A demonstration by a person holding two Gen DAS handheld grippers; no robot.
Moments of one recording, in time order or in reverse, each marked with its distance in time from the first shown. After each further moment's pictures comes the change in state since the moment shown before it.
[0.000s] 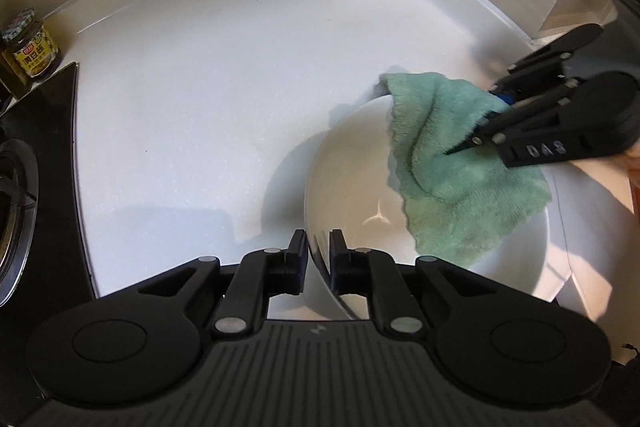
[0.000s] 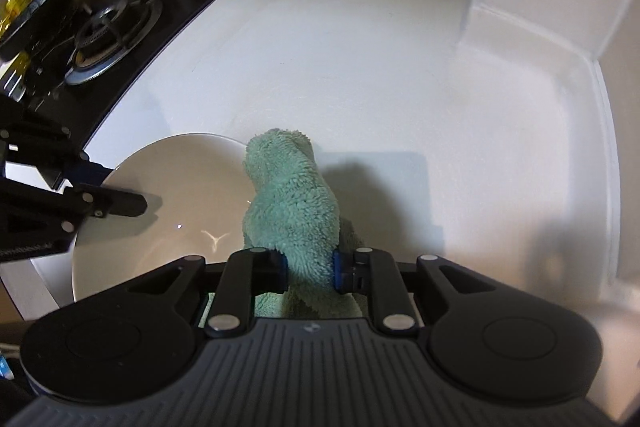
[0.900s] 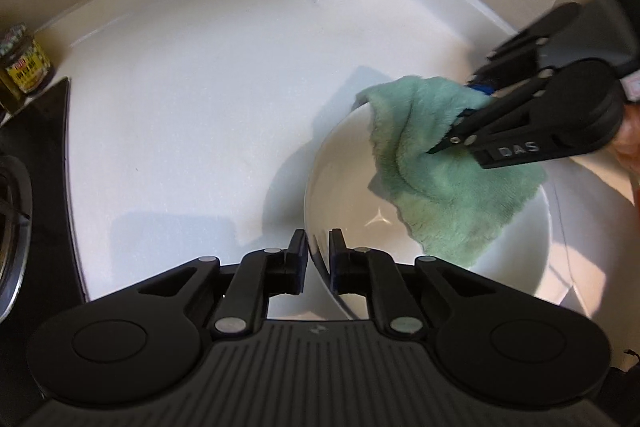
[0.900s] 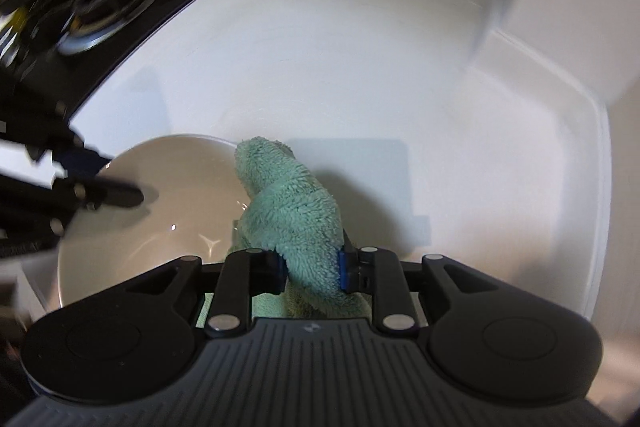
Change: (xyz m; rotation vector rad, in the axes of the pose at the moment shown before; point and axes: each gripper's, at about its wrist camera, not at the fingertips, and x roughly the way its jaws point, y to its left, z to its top) left arm 0.007 0.019 0.015 -0.011 -0.001 0.003; right arm 0.005 -0.002 0.012 -0.044 0.025 -0.057
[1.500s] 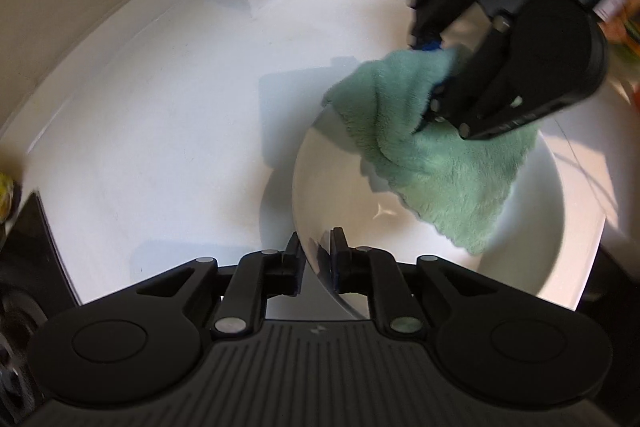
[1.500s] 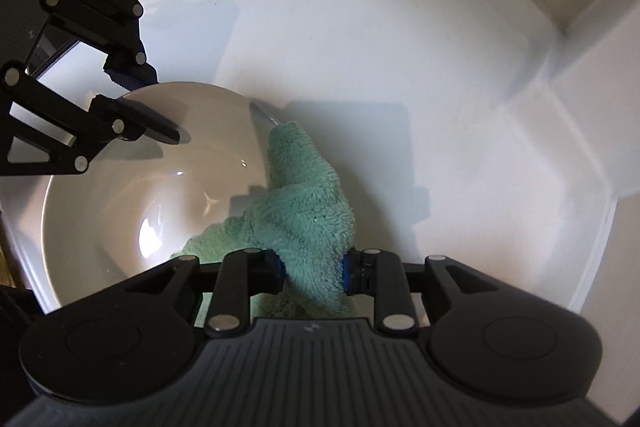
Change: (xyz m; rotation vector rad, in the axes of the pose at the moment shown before) left arm 0.034 0.017 0.046 0.273 0.021 -0.043; right arm 0.018 0.009 0.034 -0.330 0.125 -0.002
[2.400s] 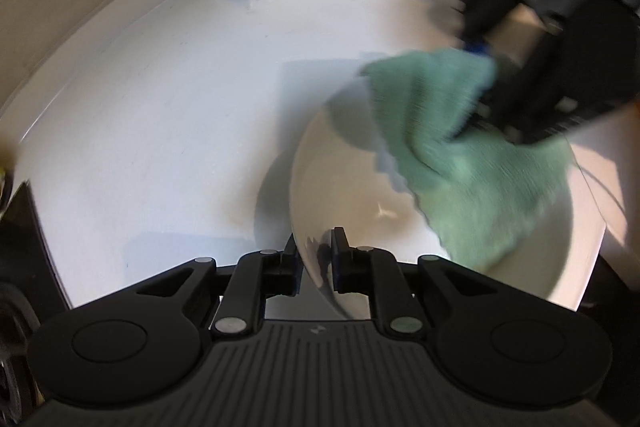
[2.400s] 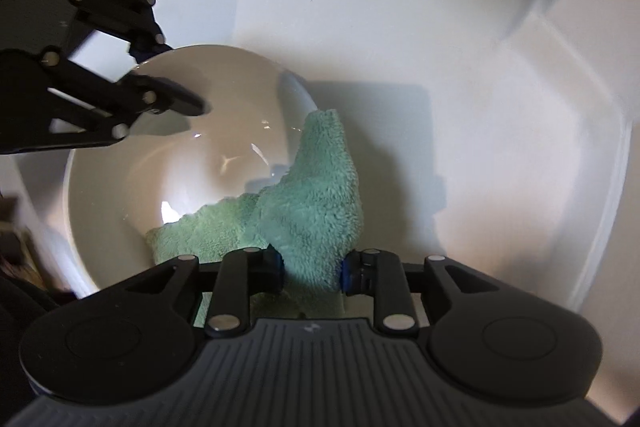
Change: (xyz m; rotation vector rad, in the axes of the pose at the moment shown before) left arm 0.024 0.008 0.016 0.062 0.020 -0.010; right arm -0.003 -0.001 -0.014 0.030 0.075 0.017
